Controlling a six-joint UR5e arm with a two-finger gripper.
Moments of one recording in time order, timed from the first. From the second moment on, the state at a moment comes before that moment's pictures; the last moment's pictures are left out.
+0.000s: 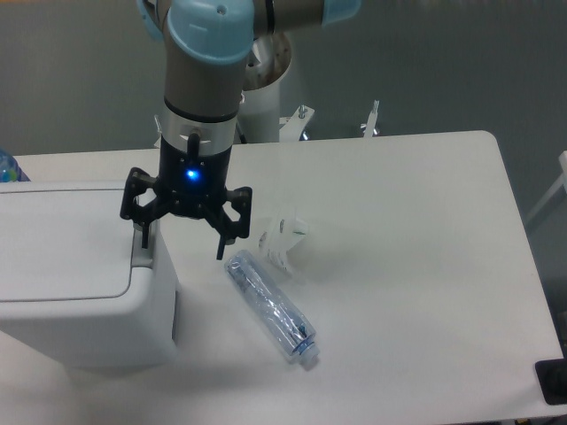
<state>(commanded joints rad) 2.26 -1.77 -1.44 -1.17 1.27 0.27</state>
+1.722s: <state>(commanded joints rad) 2.26 -1.77 -1.46 -1.17 1.27 0.27</state>
